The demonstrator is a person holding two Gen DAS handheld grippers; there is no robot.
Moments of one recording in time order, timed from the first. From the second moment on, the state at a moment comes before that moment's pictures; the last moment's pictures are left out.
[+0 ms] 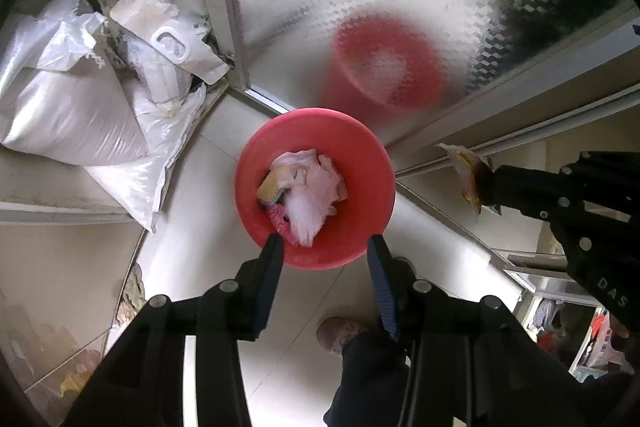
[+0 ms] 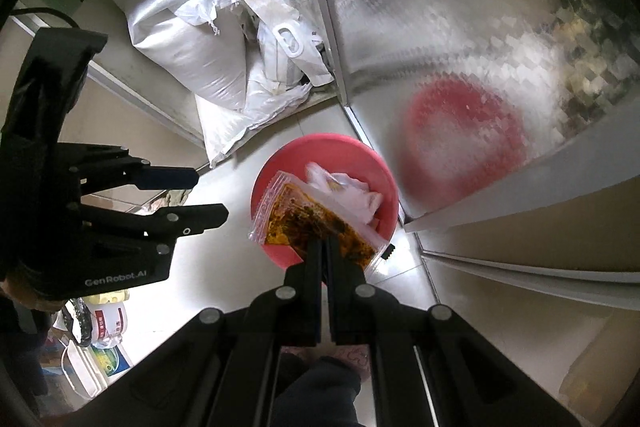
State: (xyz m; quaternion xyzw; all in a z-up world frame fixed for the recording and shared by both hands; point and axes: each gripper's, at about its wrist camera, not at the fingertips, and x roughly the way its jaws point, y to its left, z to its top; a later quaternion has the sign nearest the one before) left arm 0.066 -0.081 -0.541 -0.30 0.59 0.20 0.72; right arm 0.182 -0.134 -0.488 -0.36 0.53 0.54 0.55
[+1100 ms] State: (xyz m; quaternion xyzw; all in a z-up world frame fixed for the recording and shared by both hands) left arm -0.010 -0.068 -0.534 -0.29 0.57 0.31 0.70; right arm 0.146 -0.105 -0.525 -0.43 0.47 0.56 0.53
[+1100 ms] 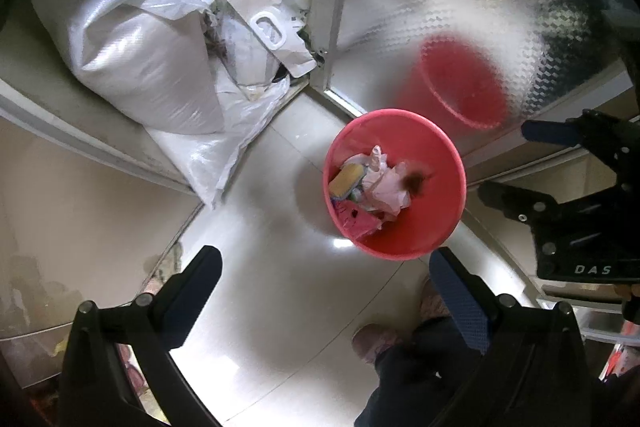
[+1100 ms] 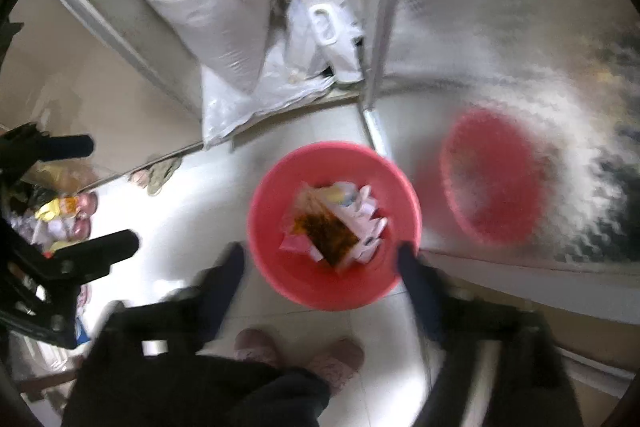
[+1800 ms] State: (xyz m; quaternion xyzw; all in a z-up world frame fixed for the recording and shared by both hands) left arm -0.033 -0.097 -0.252 -0.30 0.51 0.36 0.72; right arm 0.127 -0.128 -0.275 -0.39 0.46 0.58 0.54
